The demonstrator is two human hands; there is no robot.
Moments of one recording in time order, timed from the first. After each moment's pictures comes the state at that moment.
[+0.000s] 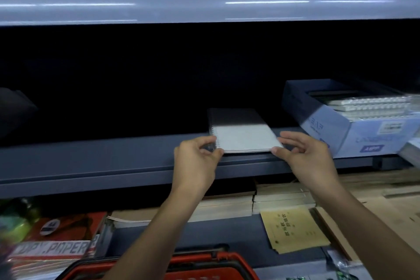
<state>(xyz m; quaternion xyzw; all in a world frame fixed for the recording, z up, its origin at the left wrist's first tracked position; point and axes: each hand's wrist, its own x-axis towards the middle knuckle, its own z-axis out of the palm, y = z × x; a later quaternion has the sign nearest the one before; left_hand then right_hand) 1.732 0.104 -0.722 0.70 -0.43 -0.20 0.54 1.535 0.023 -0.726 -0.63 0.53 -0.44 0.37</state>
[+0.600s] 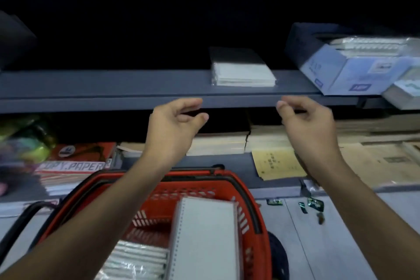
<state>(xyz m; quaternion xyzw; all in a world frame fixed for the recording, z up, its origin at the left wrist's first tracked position) 1.732 0.213 -0.736 0.68 -0.42 -0.23 0.55 1.525 0.126 -0.729 -0.63 0.55 -0.43 0.32</state>
